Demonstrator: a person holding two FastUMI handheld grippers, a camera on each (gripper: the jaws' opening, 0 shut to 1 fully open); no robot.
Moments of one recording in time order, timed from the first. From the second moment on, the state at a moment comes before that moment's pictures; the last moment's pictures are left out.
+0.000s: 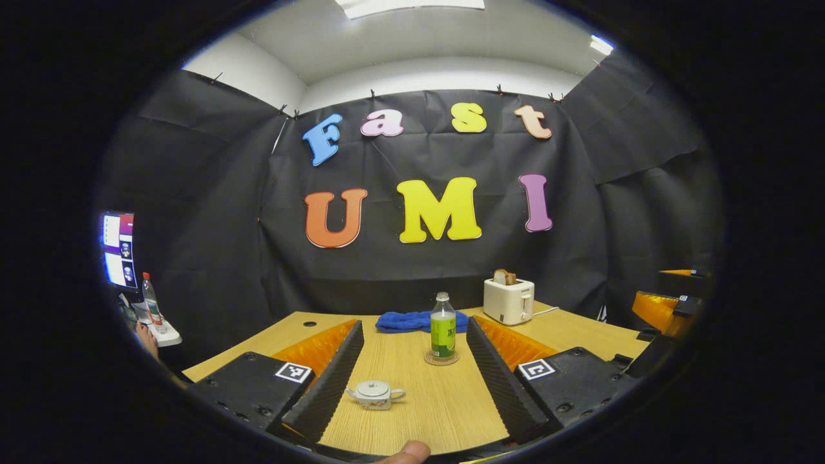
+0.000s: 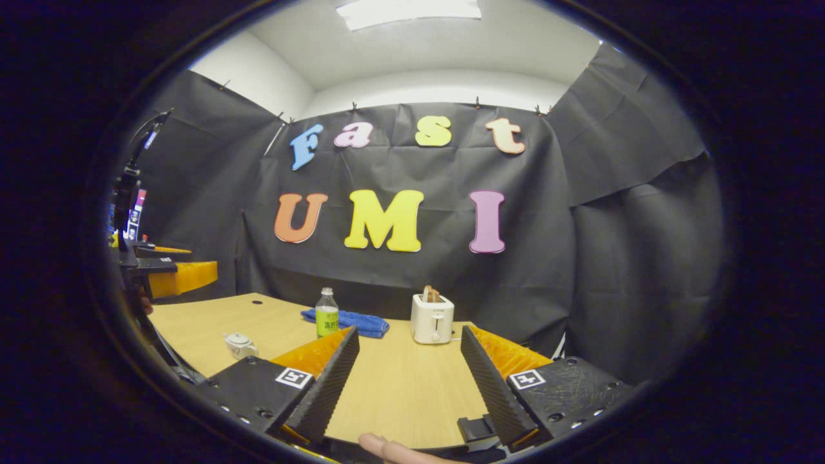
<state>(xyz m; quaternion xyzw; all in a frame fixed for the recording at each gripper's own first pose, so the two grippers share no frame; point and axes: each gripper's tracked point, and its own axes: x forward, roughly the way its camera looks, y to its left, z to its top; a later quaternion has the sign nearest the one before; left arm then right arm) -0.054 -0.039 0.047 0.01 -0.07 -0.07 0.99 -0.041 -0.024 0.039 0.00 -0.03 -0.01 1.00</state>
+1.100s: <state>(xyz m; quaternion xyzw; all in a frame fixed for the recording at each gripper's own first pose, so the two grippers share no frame) -0.043 -0.044 0.028 0.02 -0.05 -0.07 1.00 -0.029 -0.018 0.018 -0.02 -0.01 -0.01 1.00</state>
